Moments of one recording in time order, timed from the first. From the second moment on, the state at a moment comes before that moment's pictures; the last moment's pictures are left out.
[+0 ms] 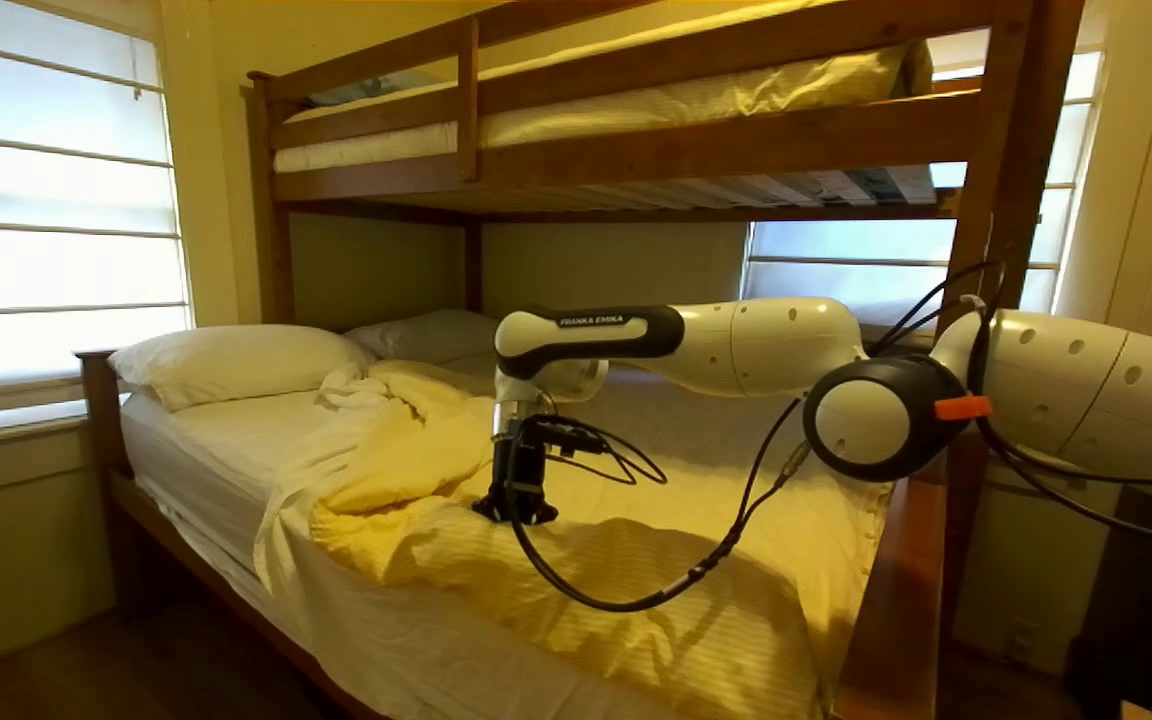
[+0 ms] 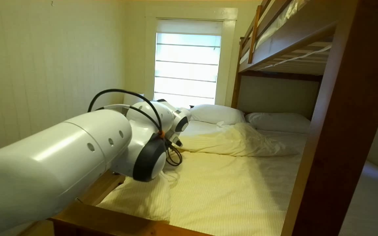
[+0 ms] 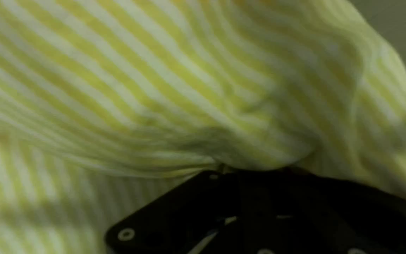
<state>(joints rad) 0.05 1.33 0.21 -0.46 0.24 1.40 0.29</state>
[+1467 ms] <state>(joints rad) 0.07 1.14 0.11 -0.45 0.19 1.12 0.13</state>
